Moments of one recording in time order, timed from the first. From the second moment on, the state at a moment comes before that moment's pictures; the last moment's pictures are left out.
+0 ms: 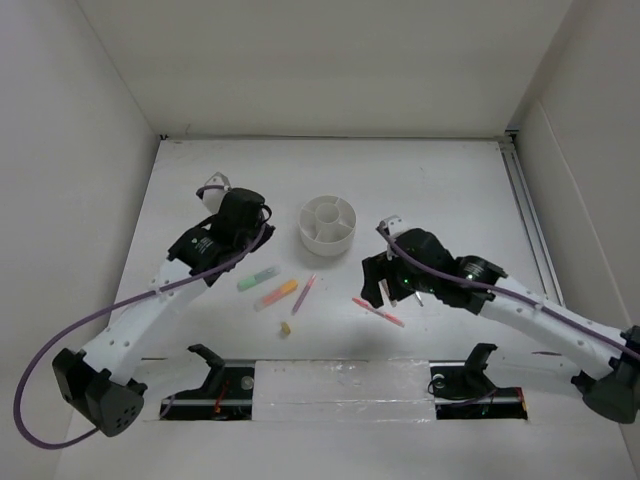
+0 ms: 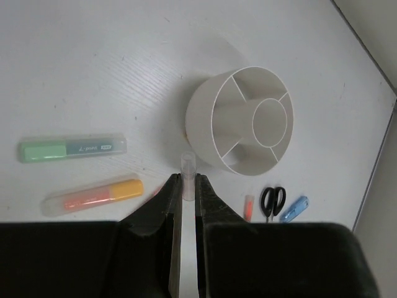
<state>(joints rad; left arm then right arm) -0.60 1.10 1.09 -0.76 -0.41 -1.11 0.89 1.01 0.94 -0.68 0.06 0.42</state>
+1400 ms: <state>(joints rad) -0.60 0.89 1.05 -0.83 -0.44 -0.84 0.93 1.44 0.72 -0.34 0.10 0.59</state>
